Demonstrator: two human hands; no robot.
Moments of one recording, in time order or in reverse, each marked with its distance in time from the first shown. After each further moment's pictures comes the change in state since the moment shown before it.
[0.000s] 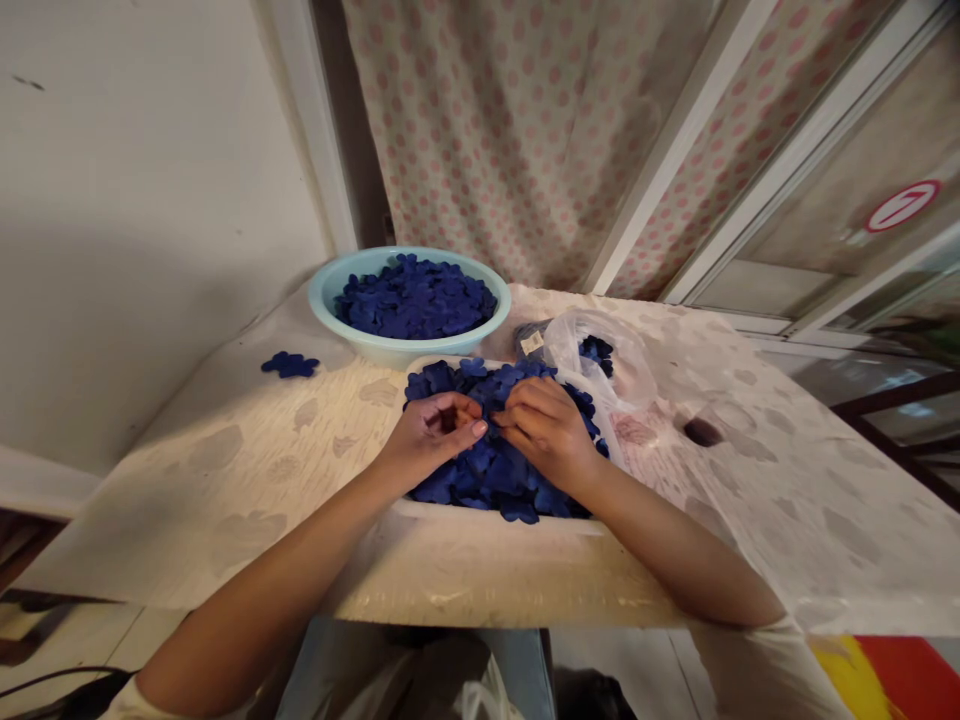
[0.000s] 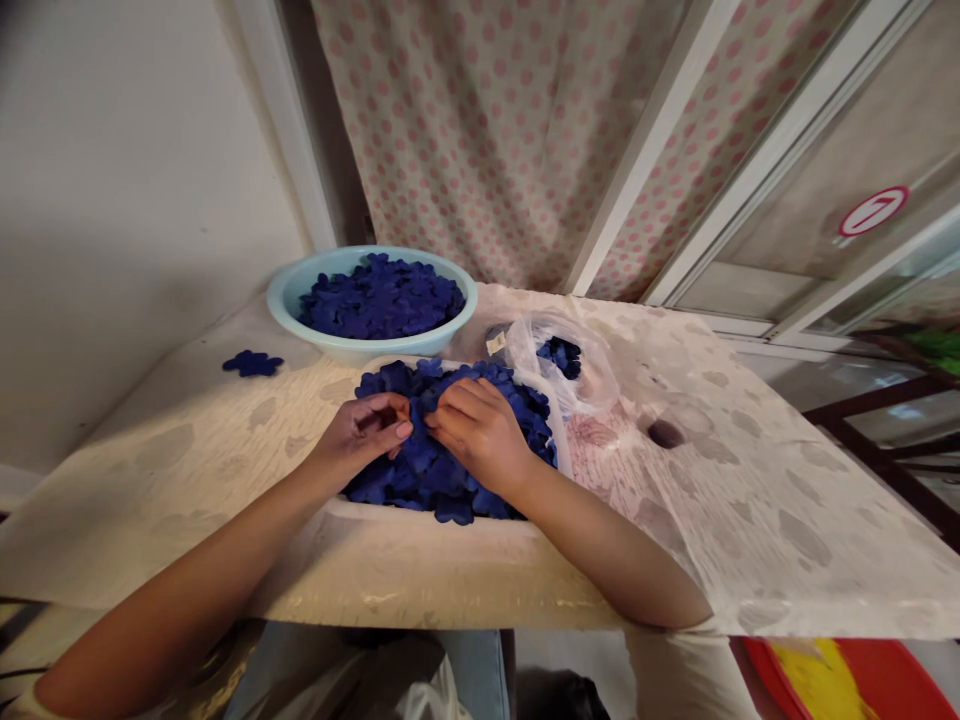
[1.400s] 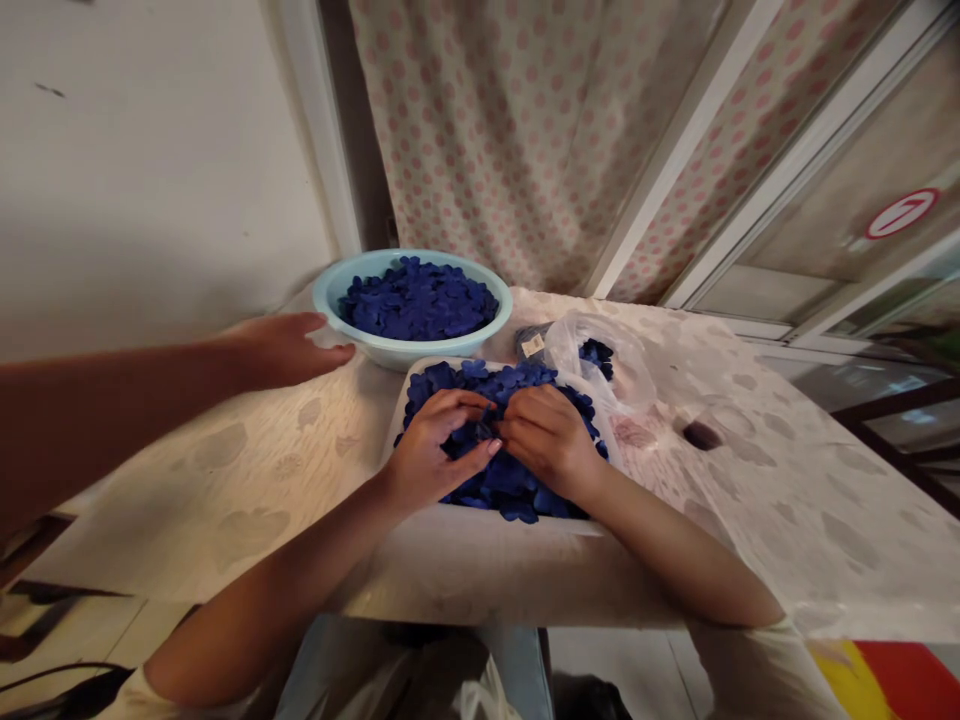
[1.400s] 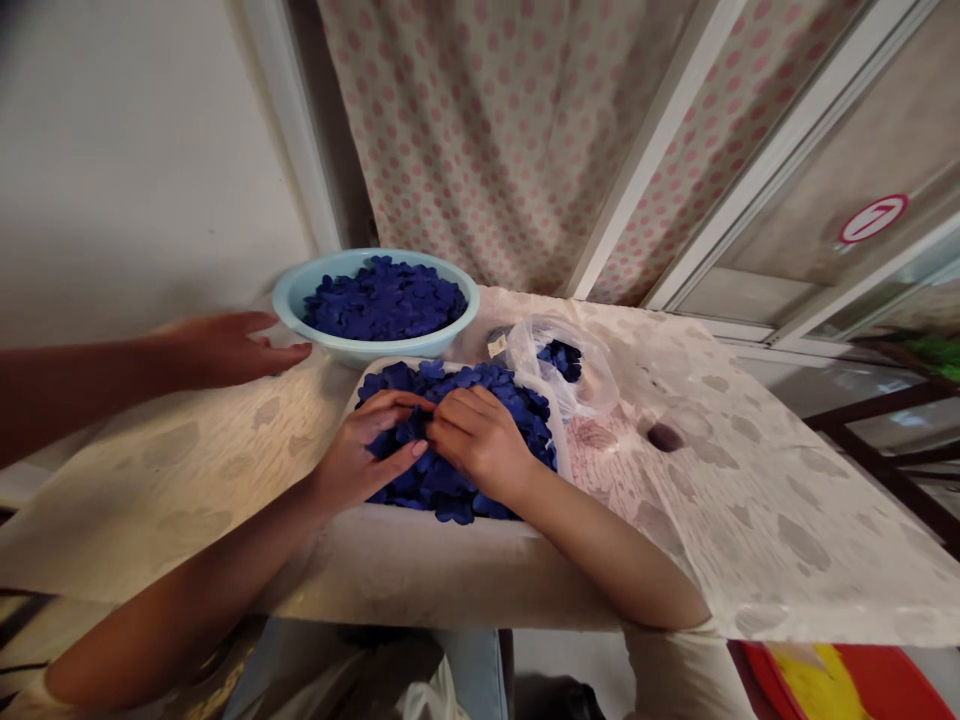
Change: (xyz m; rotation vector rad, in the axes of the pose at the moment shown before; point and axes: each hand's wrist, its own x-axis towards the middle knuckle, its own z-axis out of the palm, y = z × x) left_hand -0.004 -0.005 0.006 0.535 0.061 0.514; right_hand 0.006 -0.010 -0.010 -0.092 -0.013 -0.150
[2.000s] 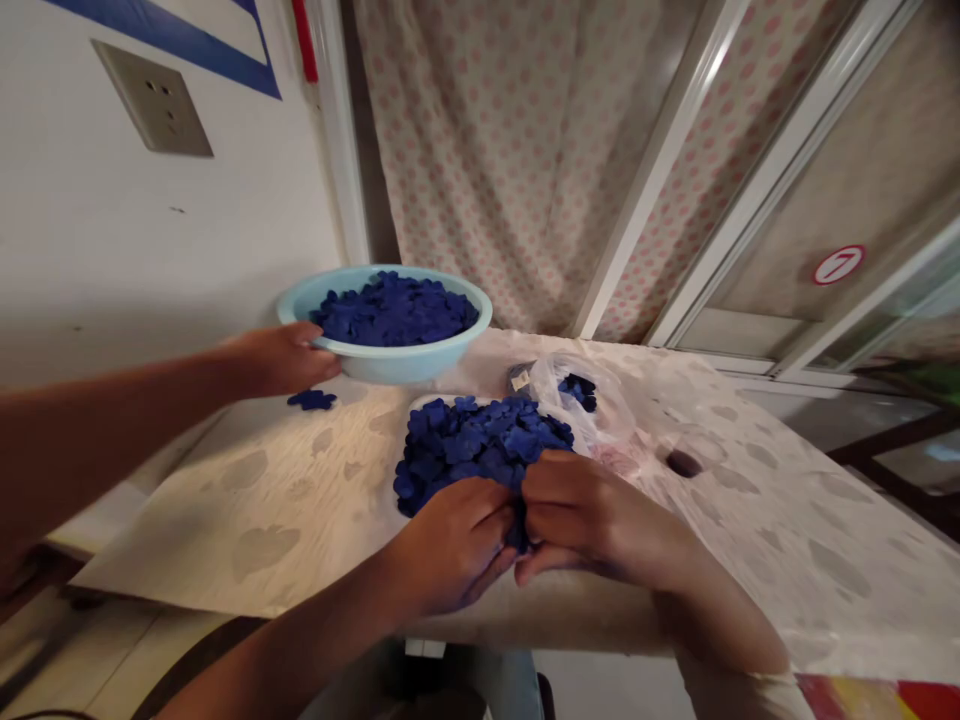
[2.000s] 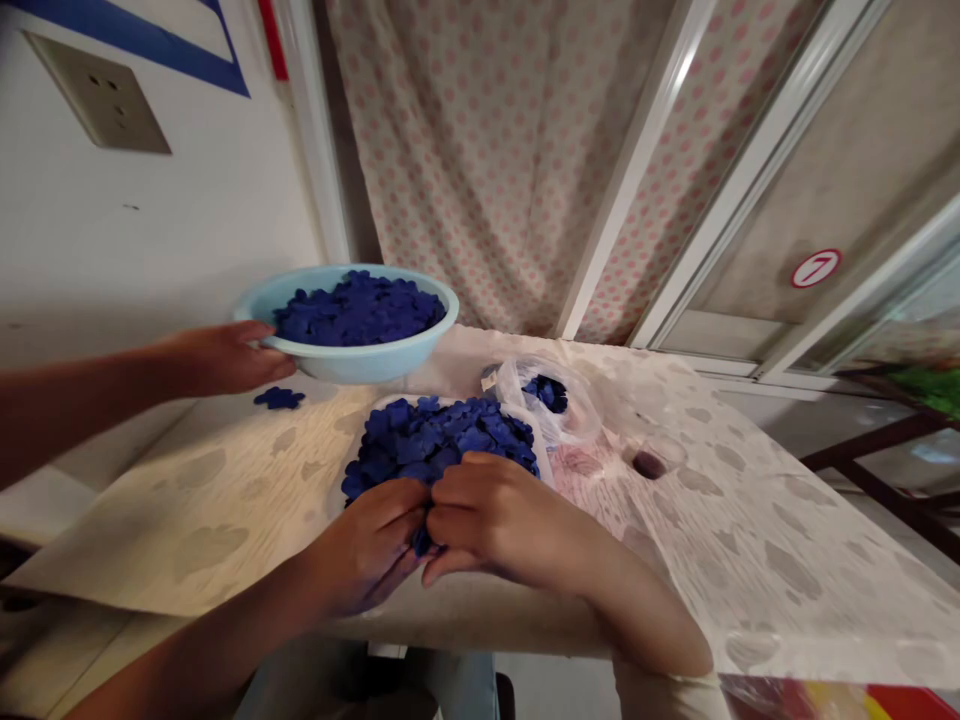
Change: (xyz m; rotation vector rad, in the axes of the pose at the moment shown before) left_hand -0.021 0.076 0.003 0.350 -0.127 0.501; right_hand 0.009 -0.041 -0.091 0.237 -0.330 -0.186
